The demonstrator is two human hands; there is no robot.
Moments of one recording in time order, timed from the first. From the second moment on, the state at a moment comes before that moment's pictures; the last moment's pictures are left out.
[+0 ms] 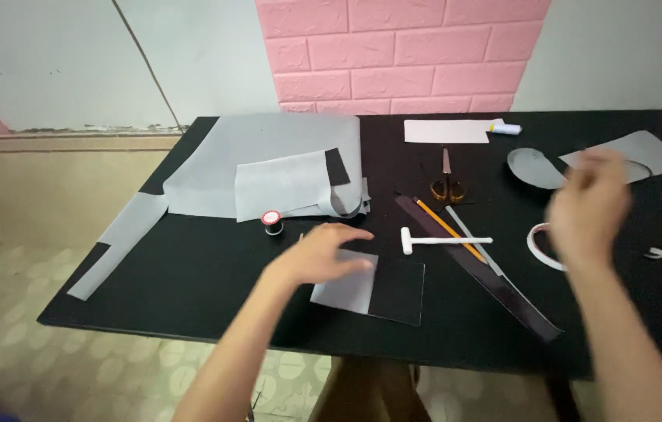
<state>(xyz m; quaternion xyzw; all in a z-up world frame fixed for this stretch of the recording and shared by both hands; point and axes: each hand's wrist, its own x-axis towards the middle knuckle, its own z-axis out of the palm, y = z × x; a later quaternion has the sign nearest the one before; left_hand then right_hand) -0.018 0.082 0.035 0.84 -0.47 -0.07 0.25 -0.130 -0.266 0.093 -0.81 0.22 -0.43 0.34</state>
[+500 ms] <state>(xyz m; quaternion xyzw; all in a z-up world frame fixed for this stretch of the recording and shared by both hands) 0.034 0.045 0.057 0.74 -0.27 -0.13 0.60 -0.052 -0.141 0.083 -0.80 0.02 -0.19 0.57</state>
